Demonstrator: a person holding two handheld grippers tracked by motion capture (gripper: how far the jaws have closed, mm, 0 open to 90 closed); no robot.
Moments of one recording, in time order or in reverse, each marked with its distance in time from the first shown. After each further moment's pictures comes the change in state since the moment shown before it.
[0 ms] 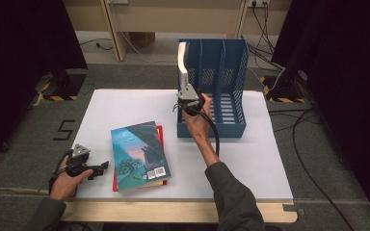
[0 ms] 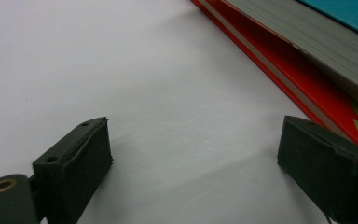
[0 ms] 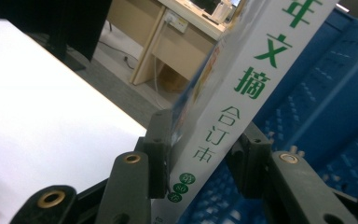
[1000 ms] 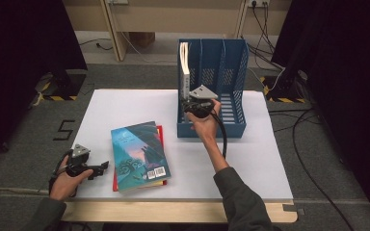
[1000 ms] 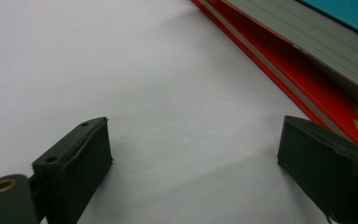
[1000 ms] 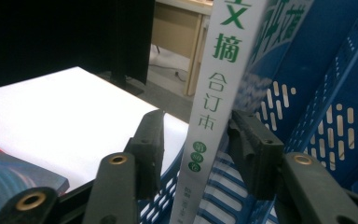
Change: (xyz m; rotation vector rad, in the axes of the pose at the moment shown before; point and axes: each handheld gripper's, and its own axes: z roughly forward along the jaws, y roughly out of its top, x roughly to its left) left arm 0.000 0.000 0.000 0.001 0.001 0.001; right arm -0.018 -0.017 -0.014 -0.050 0.237 0.289
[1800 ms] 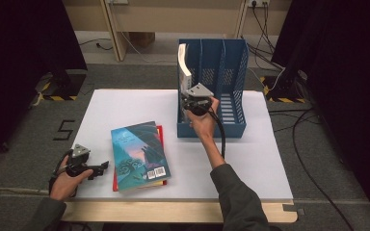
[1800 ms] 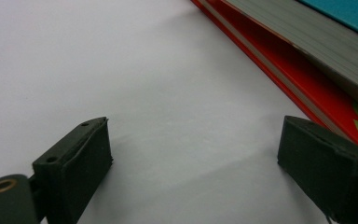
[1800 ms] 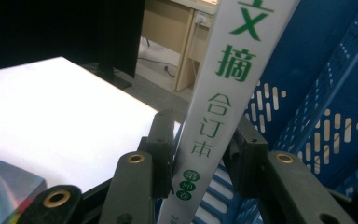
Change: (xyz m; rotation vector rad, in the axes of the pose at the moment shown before) left arm 0.000 0.000 0.000 0.000 0.000 0.001; right arm 0.000 0.005 0.012 0.036 -0.054 -0.062
